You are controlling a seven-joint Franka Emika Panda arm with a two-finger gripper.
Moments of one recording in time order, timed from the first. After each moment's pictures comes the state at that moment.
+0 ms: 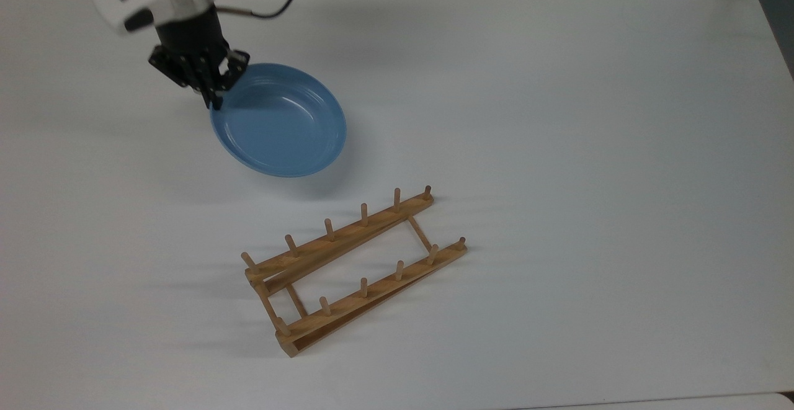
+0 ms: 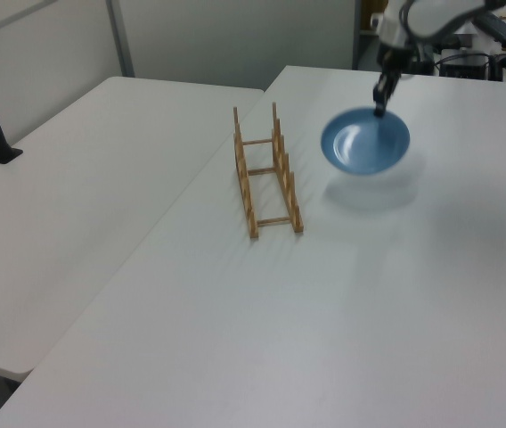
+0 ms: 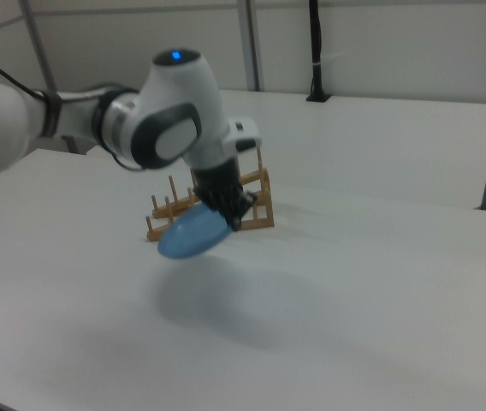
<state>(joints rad) -0.23 0.10 -0.01 -1.90 0.04 2.20 -0.19</state>
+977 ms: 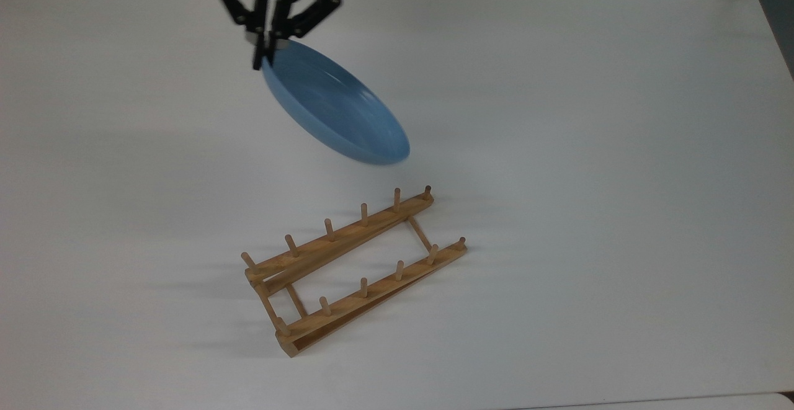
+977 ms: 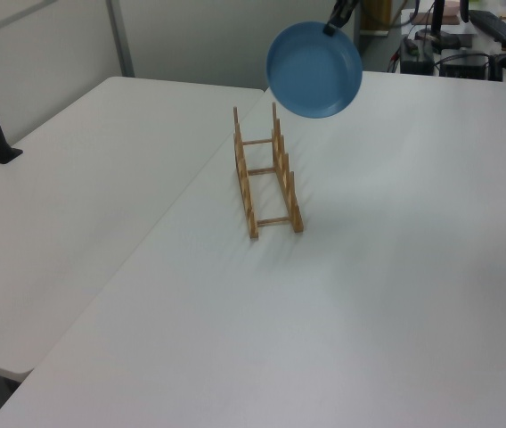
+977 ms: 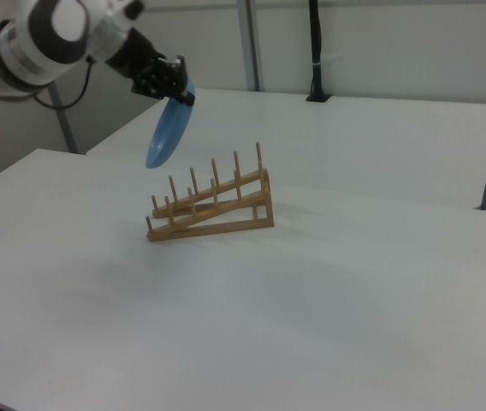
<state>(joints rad) -0.19 0.02 0.26 -1.68 -0.46 2.25 0.08</state>
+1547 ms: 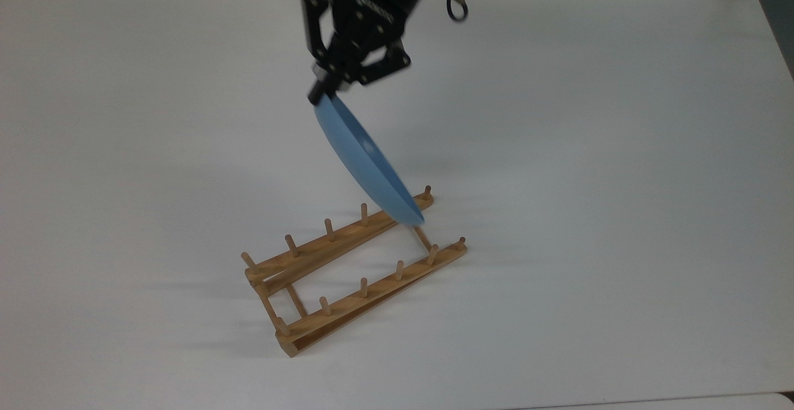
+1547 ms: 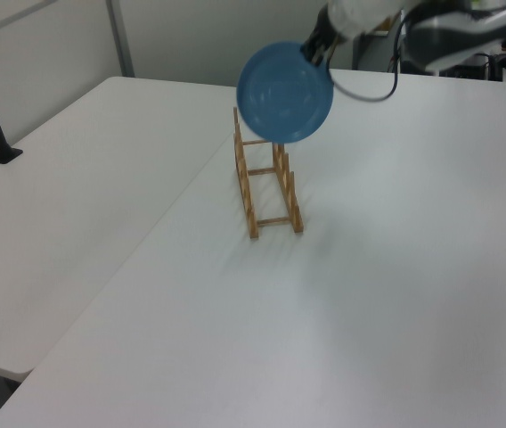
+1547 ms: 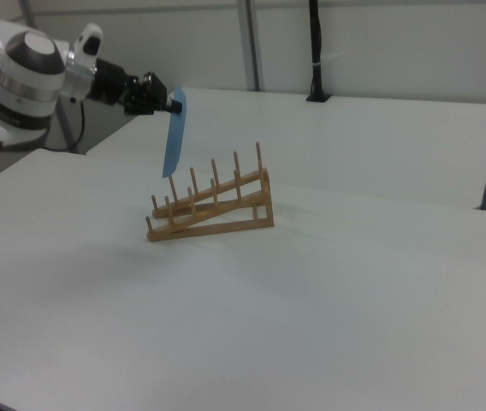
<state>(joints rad) -0.14 0.11 0.40 -1.75 -1.11 2.25 0.66</state>
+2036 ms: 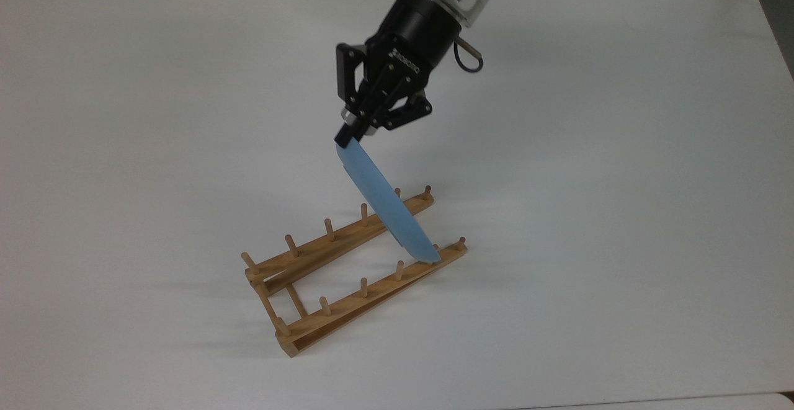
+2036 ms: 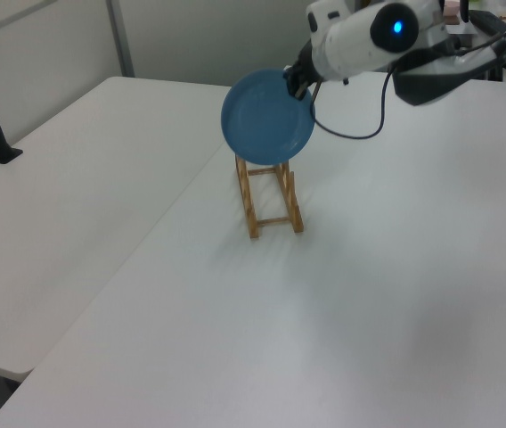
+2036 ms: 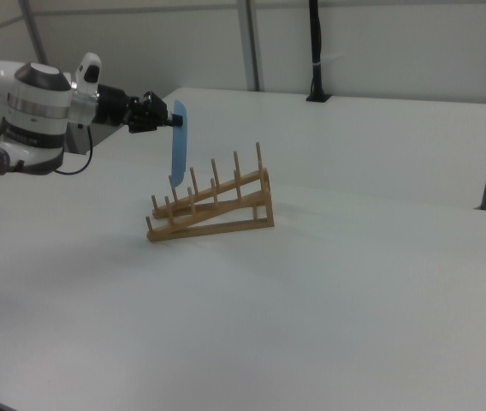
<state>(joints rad) -0.09 0.21 0.40 -1.75 -1.35 2.25 0.85</state>
